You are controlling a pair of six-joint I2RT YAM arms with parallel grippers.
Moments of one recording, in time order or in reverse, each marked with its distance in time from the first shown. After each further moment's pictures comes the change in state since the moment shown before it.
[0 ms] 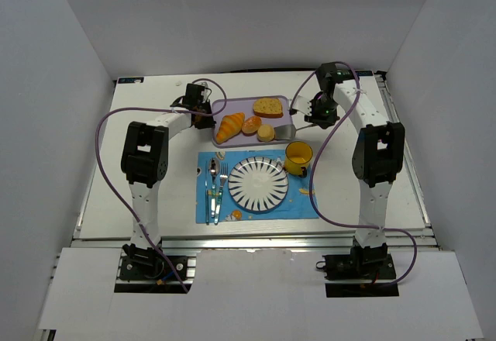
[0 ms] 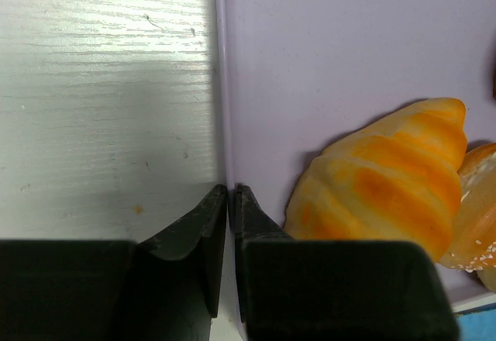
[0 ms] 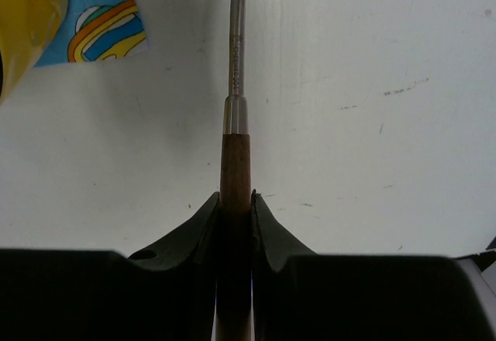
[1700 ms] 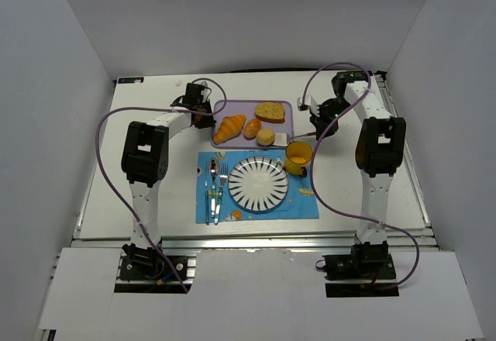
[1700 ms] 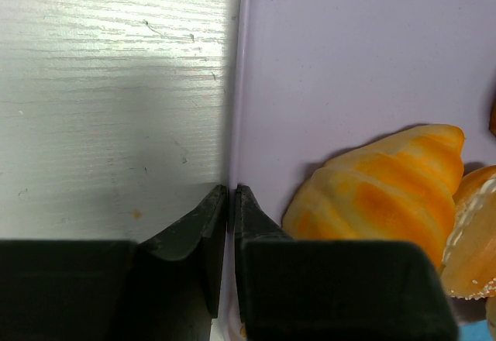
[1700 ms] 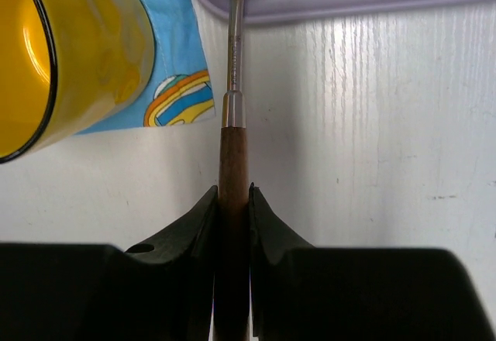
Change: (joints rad) left arm 0.000 0.010 0.014 -0.002 0.005 -0.010; right arm -0.134 0.162 0.074 -0.127 -0.442 -0.042
